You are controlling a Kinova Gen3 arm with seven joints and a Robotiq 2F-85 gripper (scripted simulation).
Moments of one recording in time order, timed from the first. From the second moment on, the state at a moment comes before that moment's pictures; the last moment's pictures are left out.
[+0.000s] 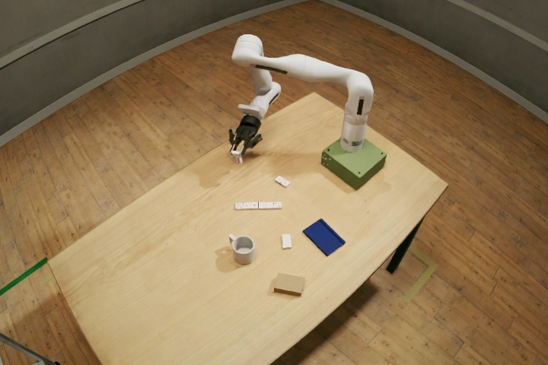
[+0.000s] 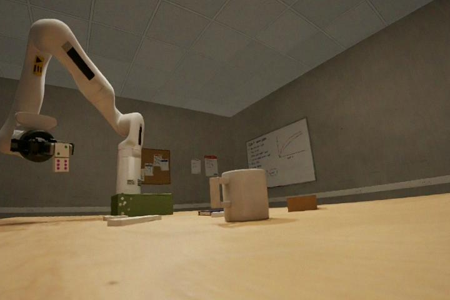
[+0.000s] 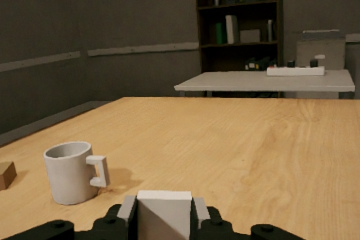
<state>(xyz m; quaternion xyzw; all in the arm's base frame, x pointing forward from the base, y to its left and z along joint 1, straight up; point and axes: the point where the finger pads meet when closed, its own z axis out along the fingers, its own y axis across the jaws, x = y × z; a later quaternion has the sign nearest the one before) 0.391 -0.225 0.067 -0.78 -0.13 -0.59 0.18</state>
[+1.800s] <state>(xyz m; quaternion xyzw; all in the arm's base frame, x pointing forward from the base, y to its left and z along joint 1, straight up) 0.390 -0.225 0.064 -0.74 -0.21 -0.62 0.18</state>
